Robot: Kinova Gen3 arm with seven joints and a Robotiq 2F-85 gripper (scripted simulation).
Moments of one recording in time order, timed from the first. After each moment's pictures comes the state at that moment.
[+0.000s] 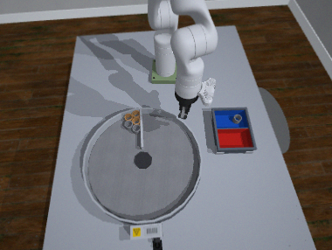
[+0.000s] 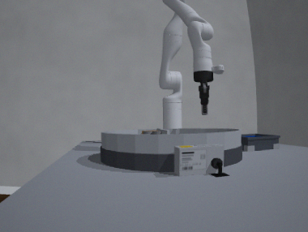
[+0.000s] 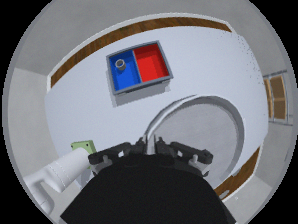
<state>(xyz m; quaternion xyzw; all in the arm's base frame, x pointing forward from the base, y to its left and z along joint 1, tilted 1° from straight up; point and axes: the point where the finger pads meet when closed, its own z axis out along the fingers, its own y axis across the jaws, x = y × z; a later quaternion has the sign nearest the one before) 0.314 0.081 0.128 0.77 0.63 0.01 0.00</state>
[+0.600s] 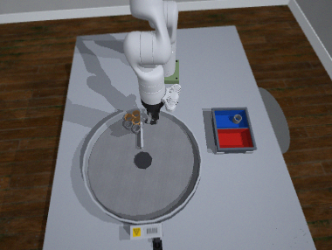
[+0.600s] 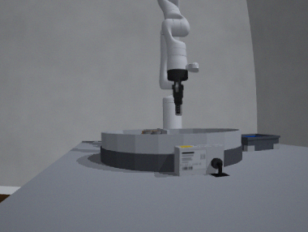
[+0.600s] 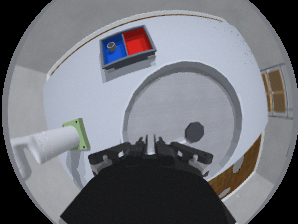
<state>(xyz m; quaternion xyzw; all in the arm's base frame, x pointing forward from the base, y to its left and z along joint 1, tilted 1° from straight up) 0.337 -0.022 0.127 0.78 0.63 0.01 0.01</state>
